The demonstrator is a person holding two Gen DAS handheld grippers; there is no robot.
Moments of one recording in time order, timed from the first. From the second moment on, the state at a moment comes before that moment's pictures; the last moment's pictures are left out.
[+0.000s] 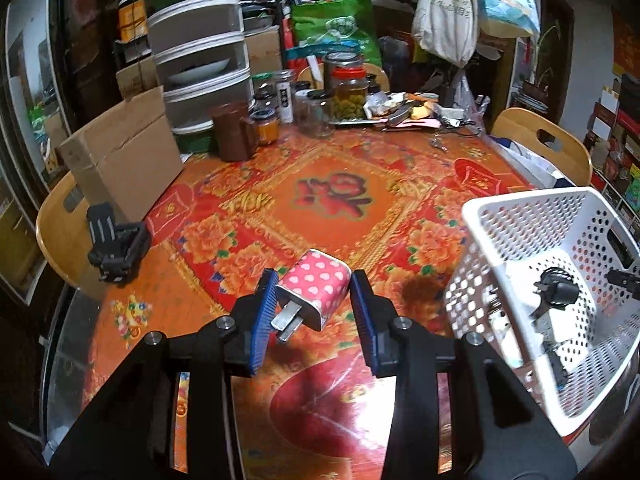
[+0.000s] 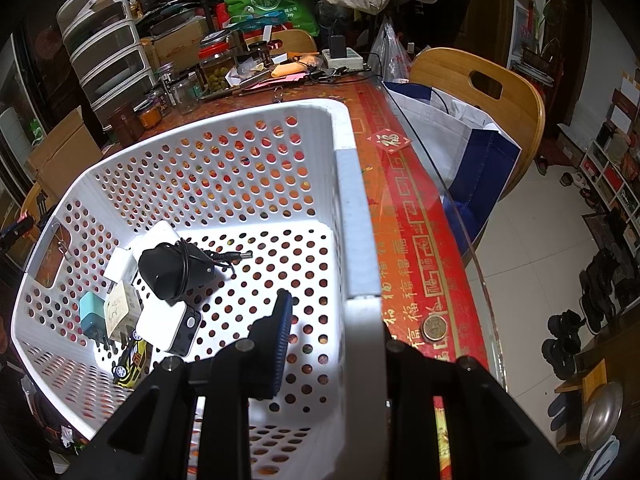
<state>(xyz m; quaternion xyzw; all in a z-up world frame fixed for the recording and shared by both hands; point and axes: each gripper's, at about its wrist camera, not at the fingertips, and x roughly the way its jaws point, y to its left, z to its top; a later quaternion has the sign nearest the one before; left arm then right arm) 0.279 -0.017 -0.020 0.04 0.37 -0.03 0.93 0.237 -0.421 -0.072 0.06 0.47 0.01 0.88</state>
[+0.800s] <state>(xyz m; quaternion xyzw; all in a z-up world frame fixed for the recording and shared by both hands) 0.284 -0.068 -0.004 0.03 0.38 -0.10 0.92 0.240 -0.417 -0.071 0.06 0.47 0.01 0.88</state>
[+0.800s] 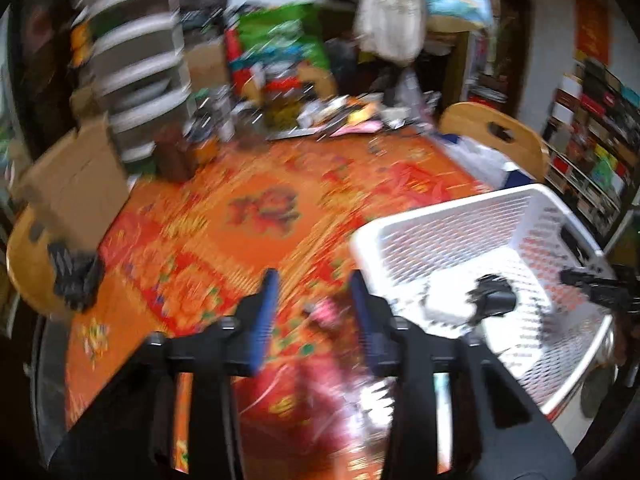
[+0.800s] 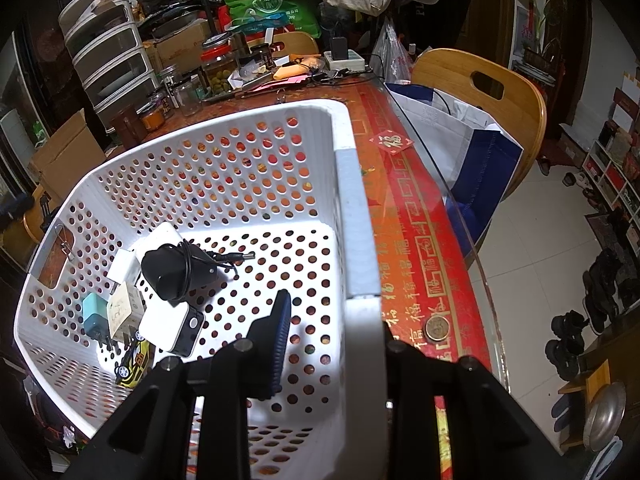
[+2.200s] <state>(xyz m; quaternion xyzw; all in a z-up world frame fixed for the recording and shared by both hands) 0.359 -0.070 -0.108 0.07 0.43 -0.11 0.90 0.237 -0.418 -0.072 0.05 0.47 0.01 0.88</state>
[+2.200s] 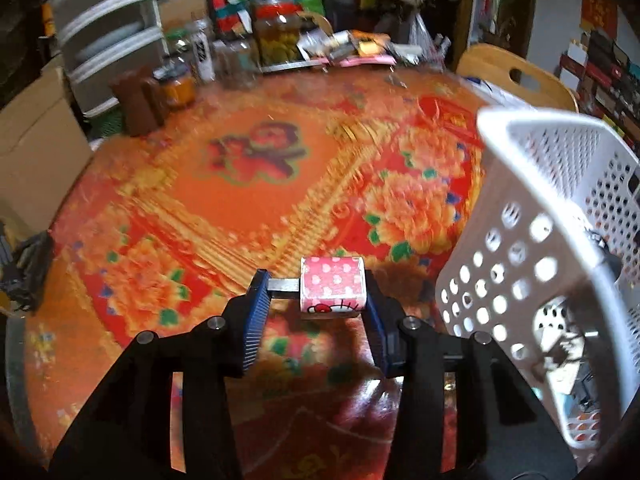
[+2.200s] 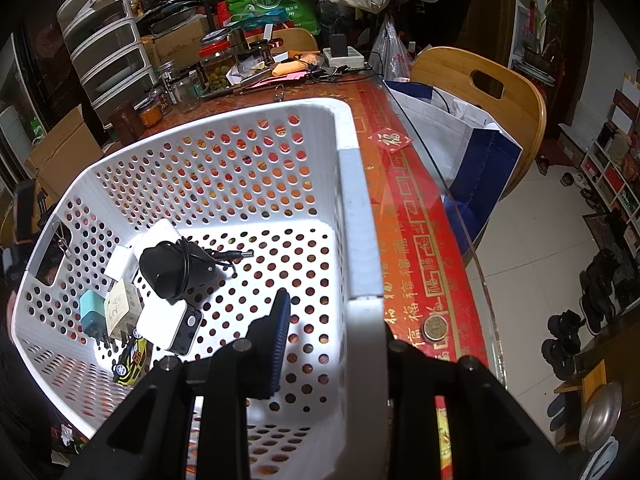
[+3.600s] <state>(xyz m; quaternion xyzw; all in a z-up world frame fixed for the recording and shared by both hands) 0.287 -0.264 -0.066 0.20 0.52 -0.20 0.81 0.238 -0.418 -0.071 0.05 0.47 0.02 0.88</state>
